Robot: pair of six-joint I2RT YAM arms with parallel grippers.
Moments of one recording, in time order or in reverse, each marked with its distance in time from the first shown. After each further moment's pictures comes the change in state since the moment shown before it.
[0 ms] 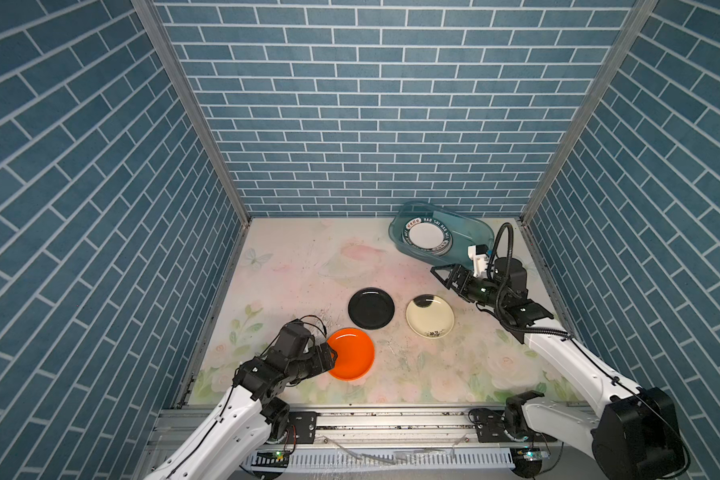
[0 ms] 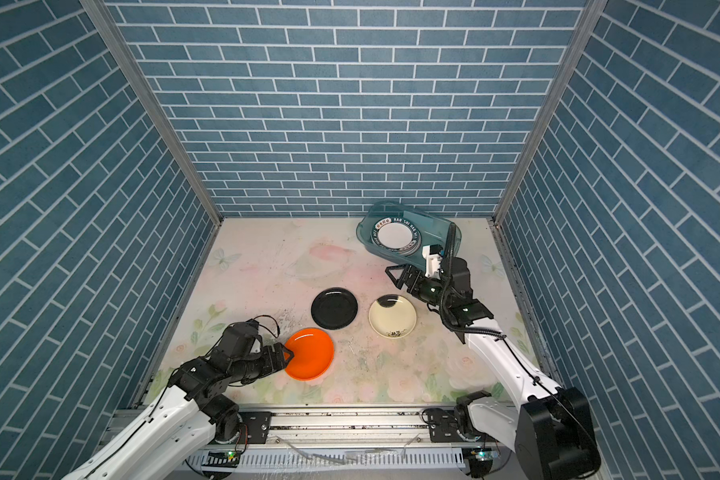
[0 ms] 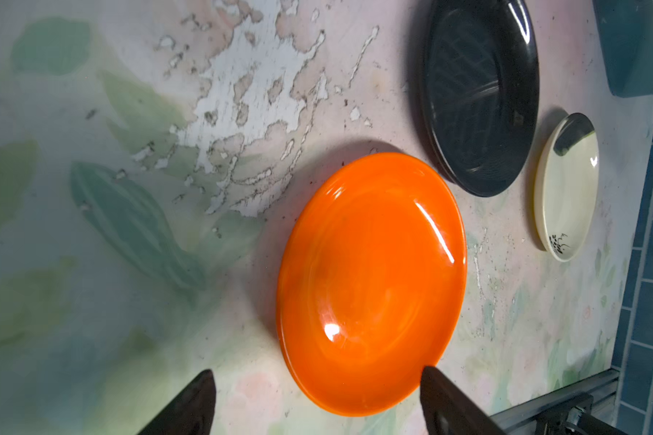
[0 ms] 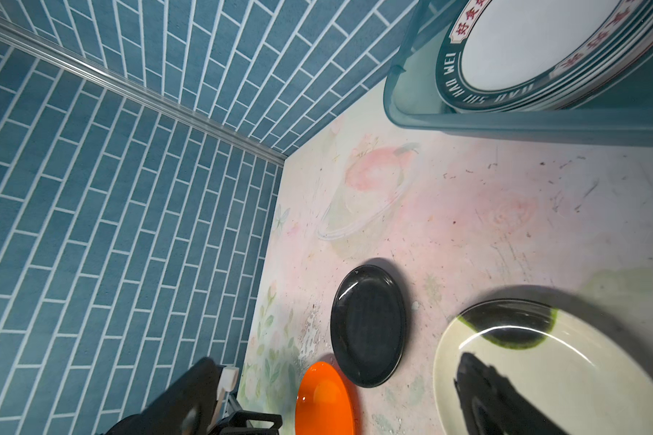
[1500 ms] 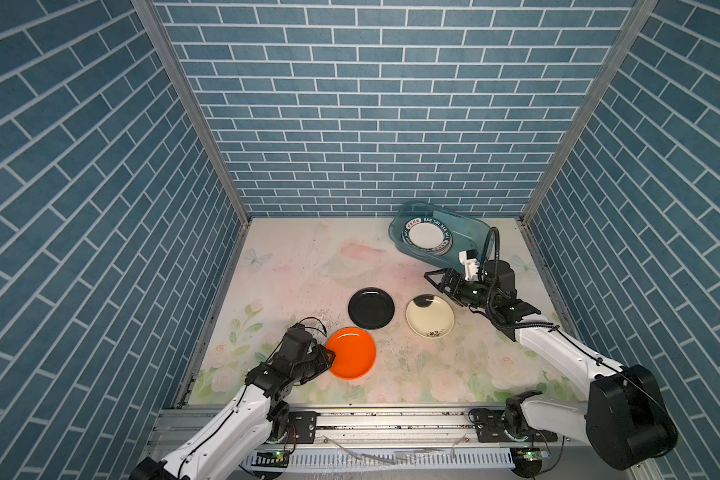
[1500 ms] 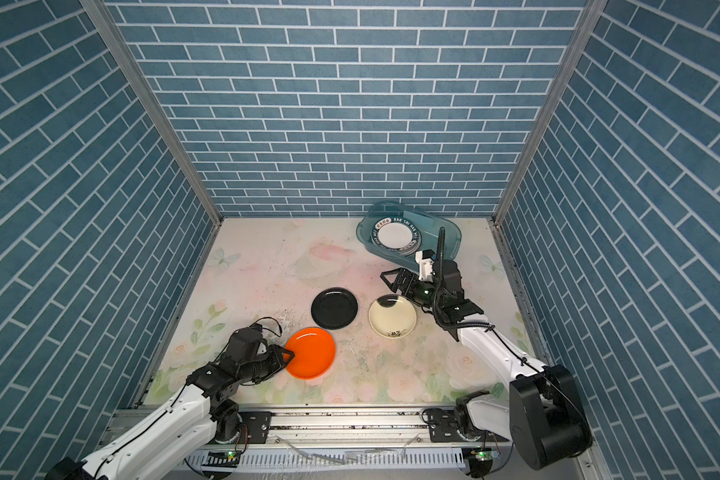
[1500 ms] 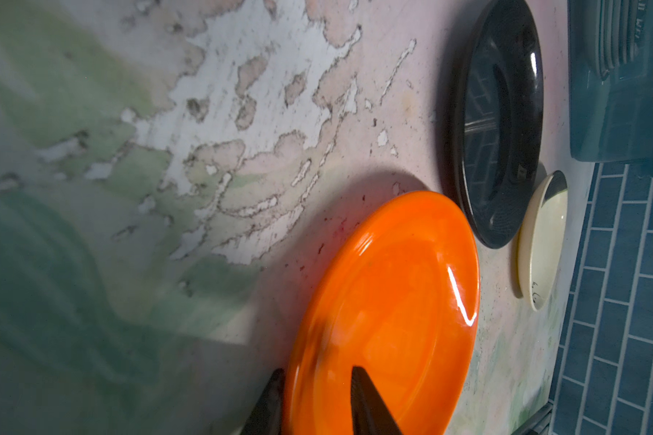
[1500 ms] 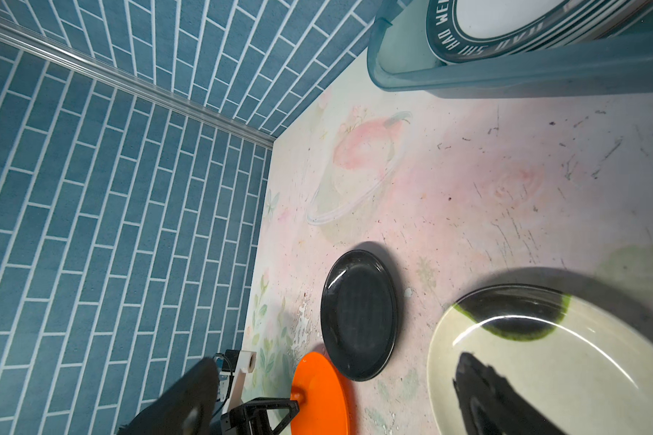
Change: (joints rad) left arm 0.039 0.093 -0.185 0.378 0.047 -0.134; right arm 0.024 0.092 -0.029 0.066 -0.003 0.024
